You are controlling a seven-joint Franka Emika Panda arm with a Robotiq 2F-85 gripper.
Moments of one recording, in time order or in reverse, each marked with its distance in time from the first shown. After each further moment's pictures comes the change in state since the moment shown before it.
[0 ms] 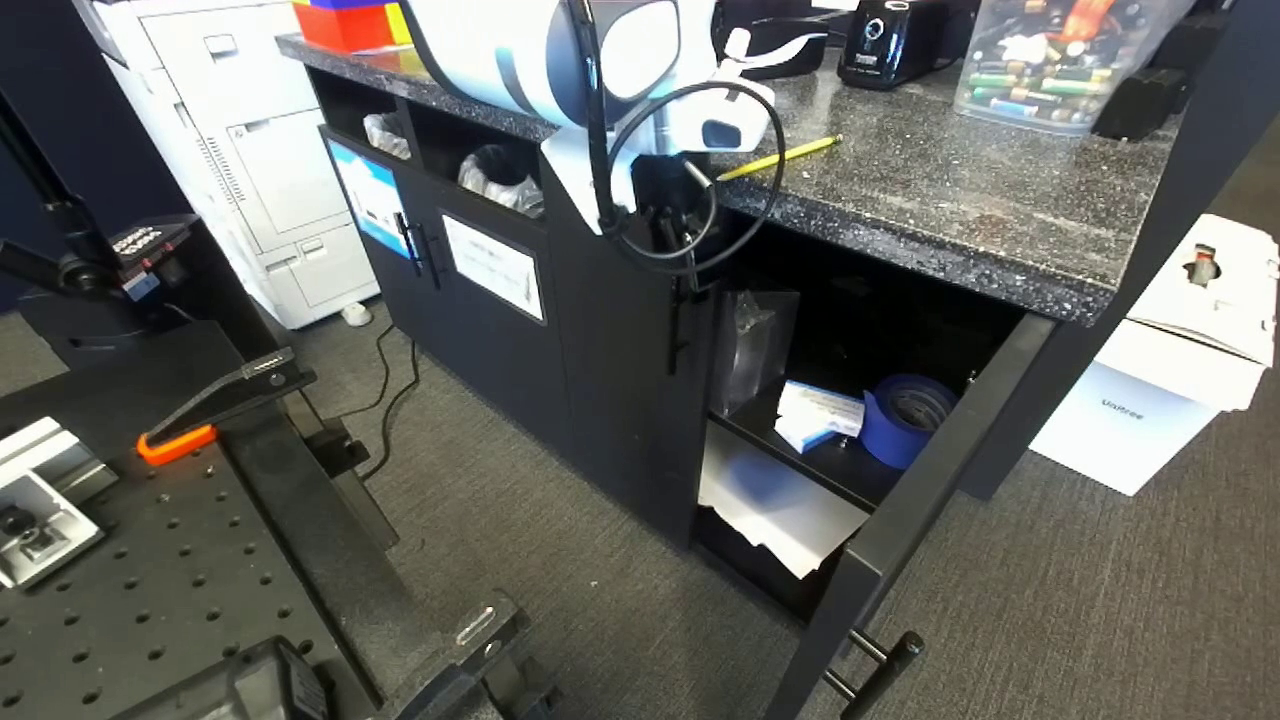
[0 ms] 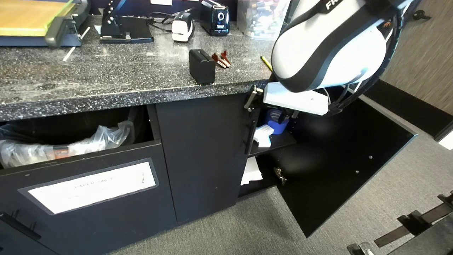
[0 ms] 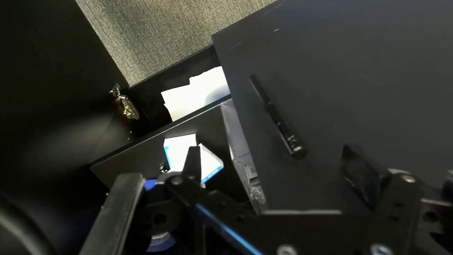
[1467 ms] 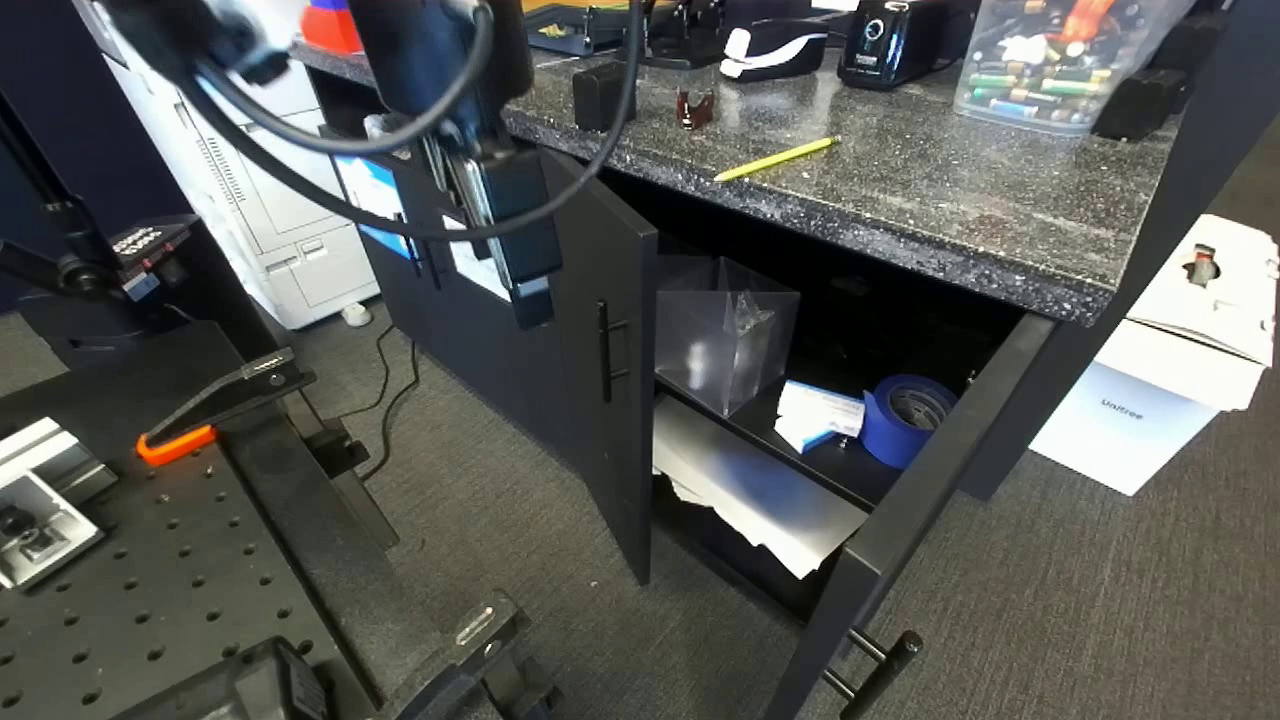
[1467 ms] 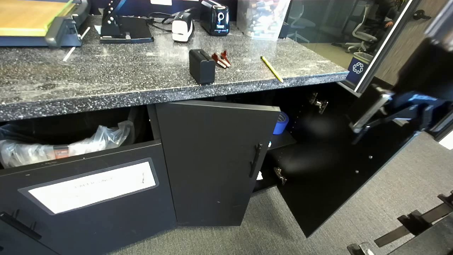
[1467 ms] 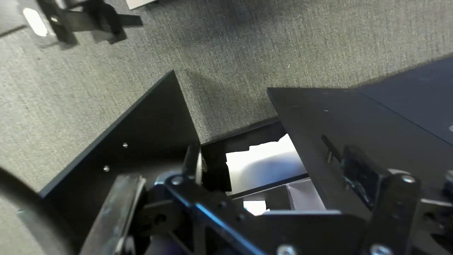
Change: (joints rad) arm -0.190 -0.766 0.111 -0.901 -0.219 -0.030 0.000
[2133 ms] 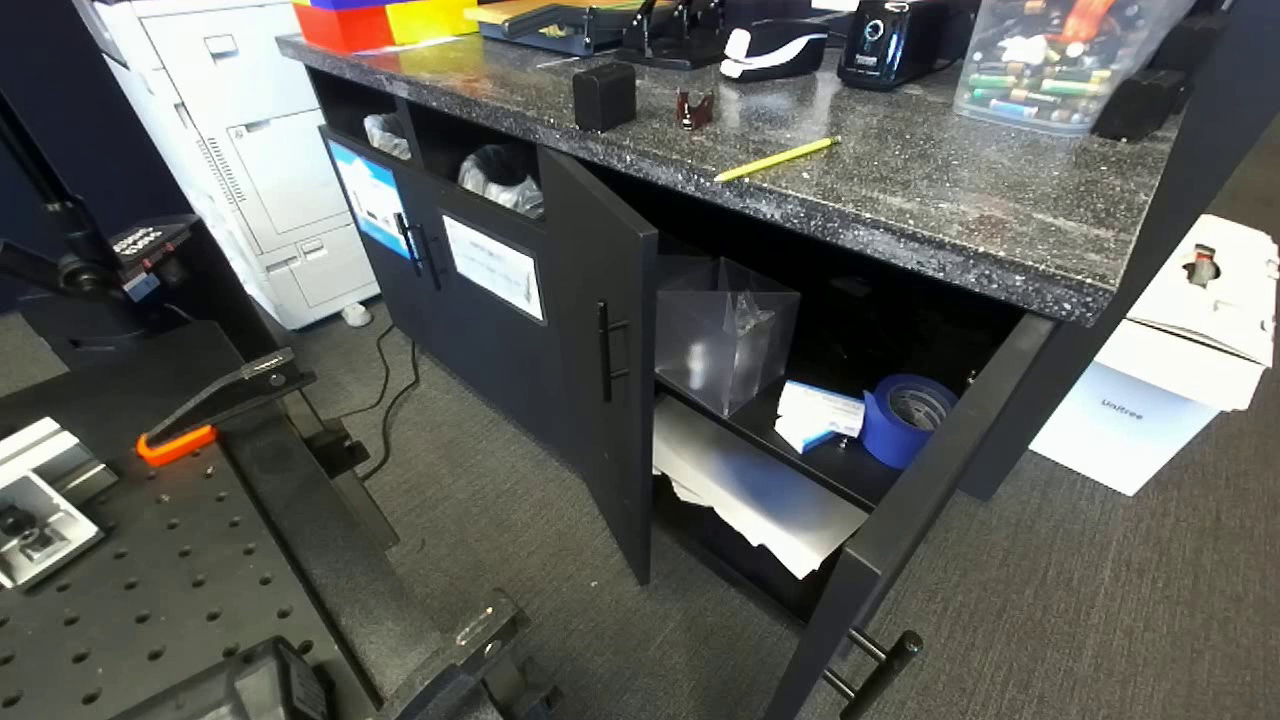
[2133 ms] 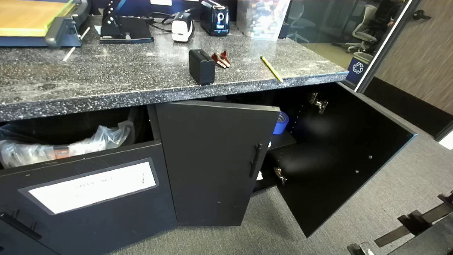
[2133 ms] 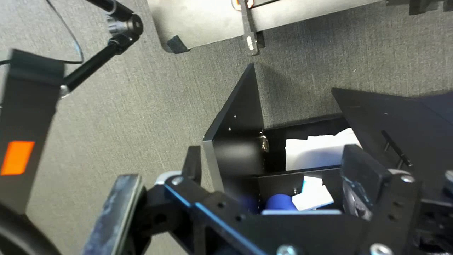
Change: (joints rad) arm -0.130 -0.658 -0.009 -0.102 -0.100 -0.553 -0.217
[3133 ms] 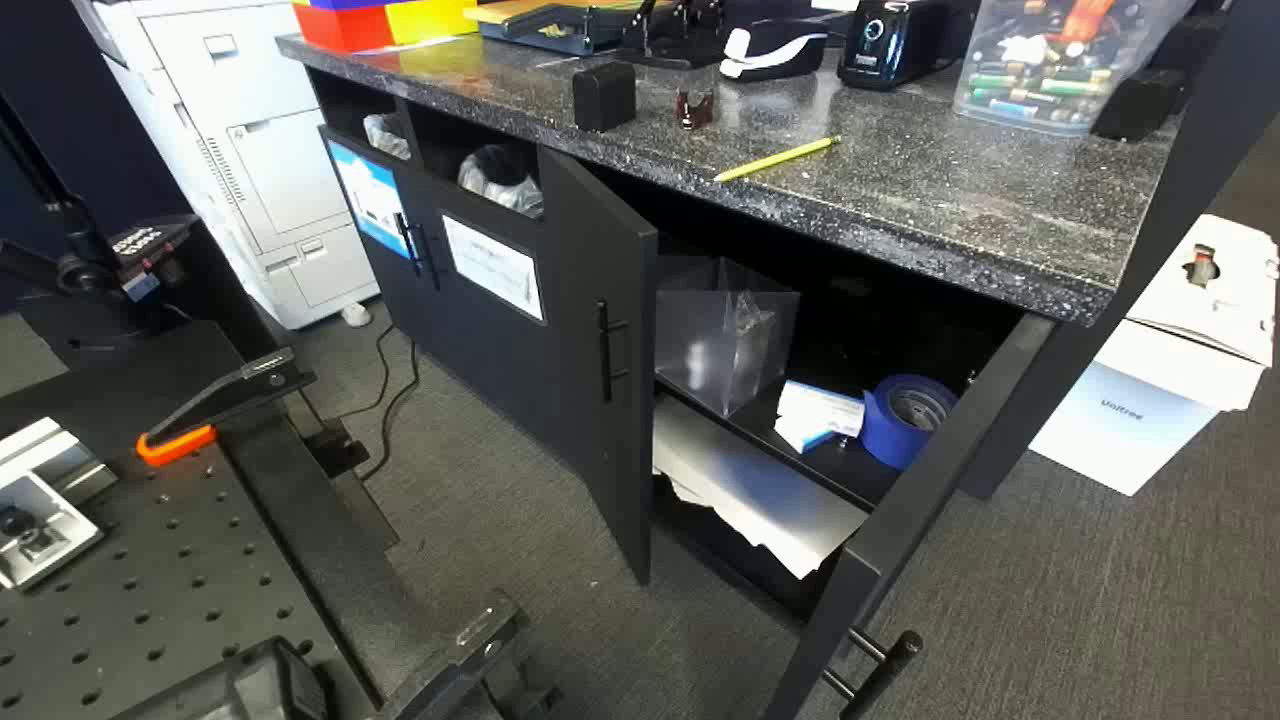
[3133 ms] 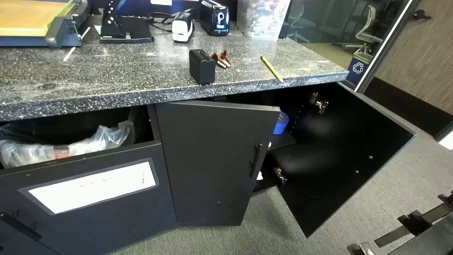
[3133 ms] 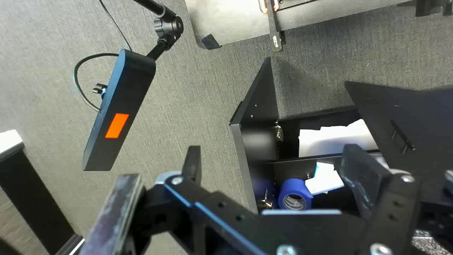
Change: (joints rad) arm -0.020 -0.152 0.001 0.088 -0.004 -0.210 -0.073
